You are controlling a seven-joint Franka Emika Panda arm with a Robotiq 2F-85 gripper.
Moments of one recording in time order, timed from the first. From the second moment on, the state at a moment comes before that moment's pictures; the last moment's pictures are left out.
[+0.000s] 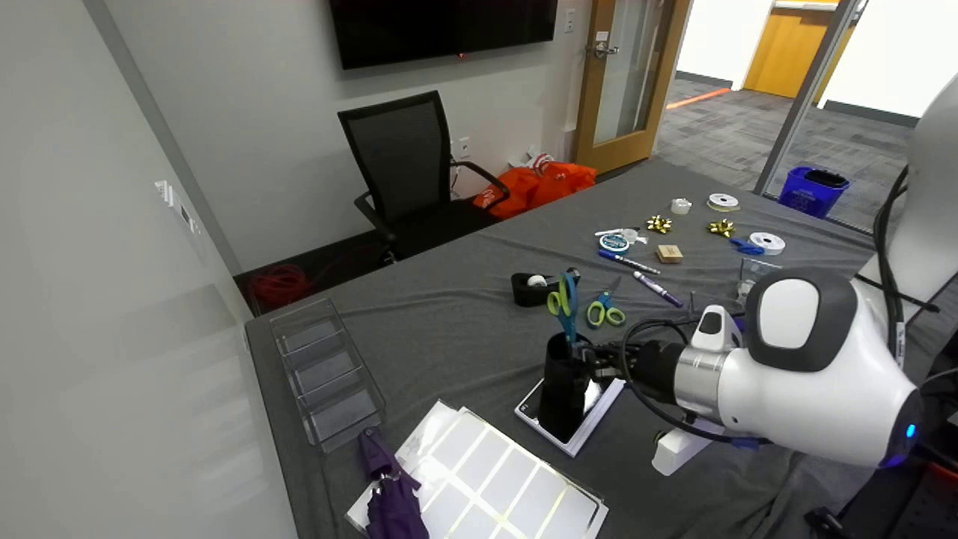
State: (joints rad) arm -0.71 0.70 1.21 -2.50 -2.56 2.13 2.60
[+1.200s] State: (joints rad) arm -1.42 0.55 1.58 -2.57 -1.72 2.89 2.22
